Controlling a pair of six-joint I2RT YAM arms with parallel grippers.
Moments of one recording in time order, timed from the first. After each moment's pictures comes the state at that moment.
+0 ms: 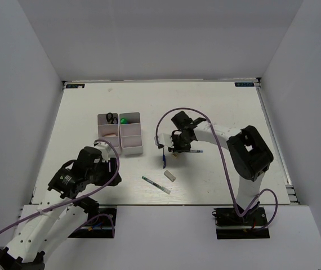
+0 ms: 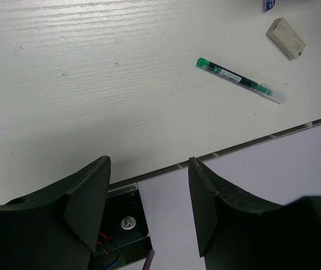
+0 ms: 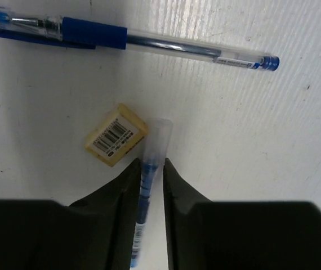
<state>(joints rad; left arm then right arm) -0.49 0.59 0.68 -1.00 0.07 -0.40 0.67 1.86 1.20 -0.58 -0.28 -1.09</state>
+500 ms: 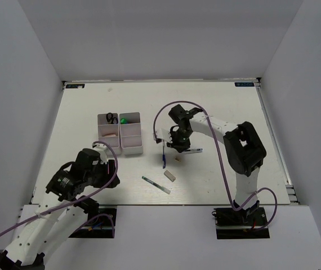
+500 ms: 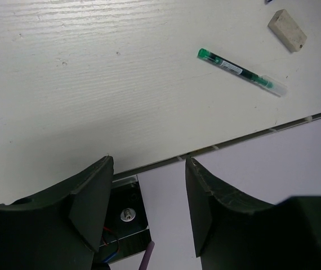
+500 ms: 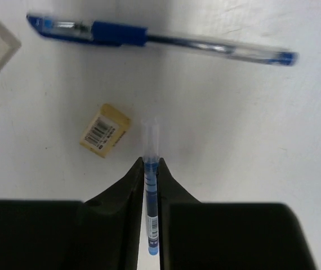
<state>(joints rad) -0.49 0.56 0.68 -1.05 0.07 -0.41 0.67 1.95 1.39 -0.87 -0.34 -1.08</state>
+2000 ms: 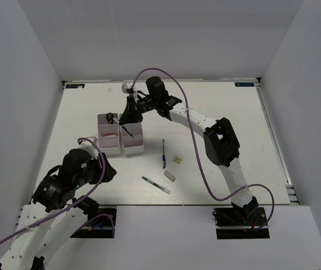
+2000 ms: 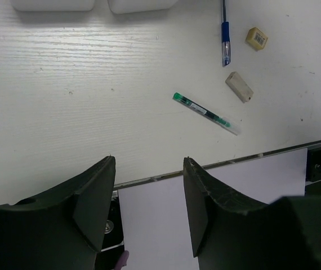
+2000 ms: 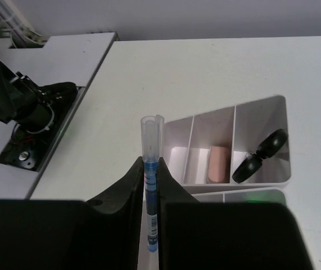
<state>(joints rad) -0.49 0.49 0.82 -1.06 -0.02 -0.54 0.75 2.27 1.96 -0.01 -1.14 -0.10</state>
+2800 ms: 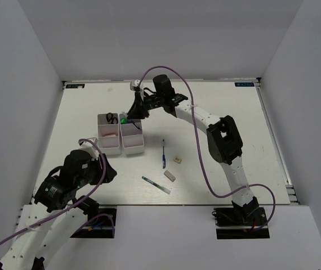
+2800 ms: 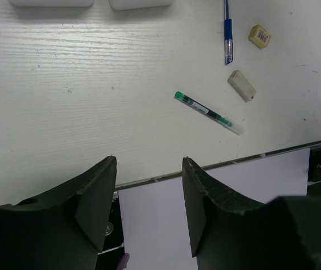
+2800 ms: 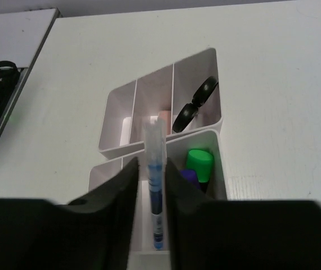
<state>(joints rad) -0.49 0.47 0.79 -1.05 -0.01 -0.54 0.68 2.26 1.94 -0.05 -1.04 -0.20</state>
